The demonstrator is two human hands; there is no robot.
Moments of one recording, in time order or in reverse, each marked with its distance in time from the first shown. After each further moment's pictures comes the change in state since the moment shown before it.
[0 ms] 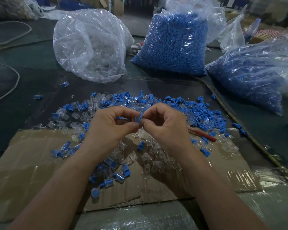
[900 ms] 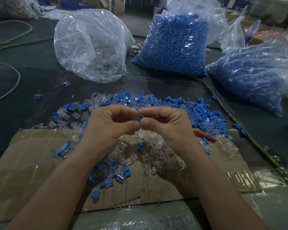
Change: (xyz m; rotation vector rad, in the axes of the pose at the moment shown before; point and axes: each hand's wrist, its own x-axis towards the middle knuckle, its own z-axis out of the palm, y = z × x) left_hand 0.001 0.001 -0.005 -0.070 0.010 0.015; right_hand 0.003 -0.001 -0.008 0.422 -0.110 0.040
